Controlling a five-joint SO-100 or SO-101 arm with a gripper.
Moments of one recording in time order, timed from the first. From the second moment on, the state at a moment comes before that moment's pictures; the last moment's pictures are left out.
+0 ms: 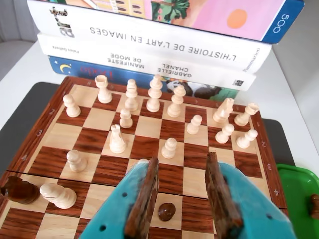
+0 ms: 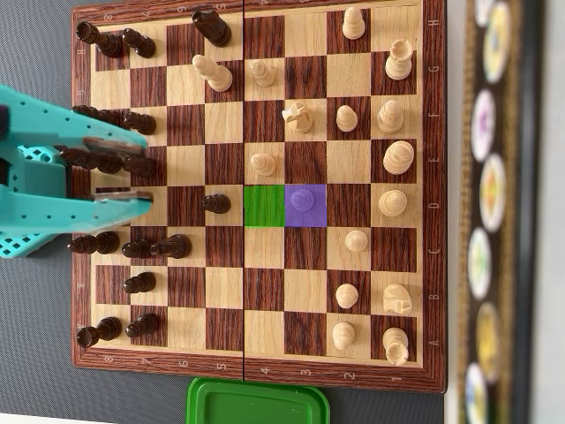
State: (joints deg) arm -2.8 190.9 157.7 51.2 82.8
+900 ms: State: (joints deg) arm -2.8 172.6 152.3 52.2 82.8
